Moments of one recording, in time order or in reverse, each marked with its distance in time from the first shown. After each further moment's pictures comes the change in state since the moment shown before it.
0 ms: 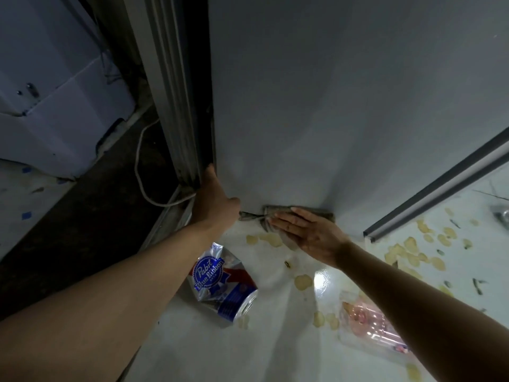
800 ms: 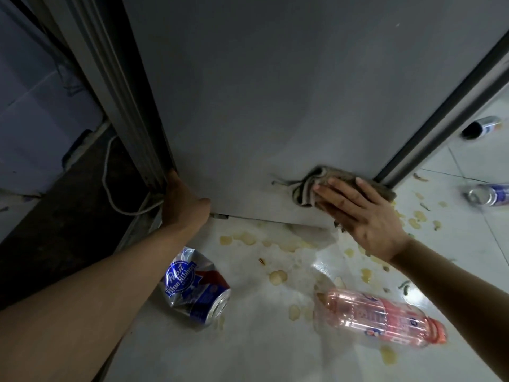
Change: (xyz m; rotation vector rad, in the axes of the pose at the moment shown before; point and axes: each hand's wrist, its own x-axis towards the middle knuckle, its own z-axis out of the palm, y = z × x) left_hand 0.003 0.004 0.019 0.172 0.181 -0.002; right_hand -0.117 0.045 0.027 0.190 0.448 0.462
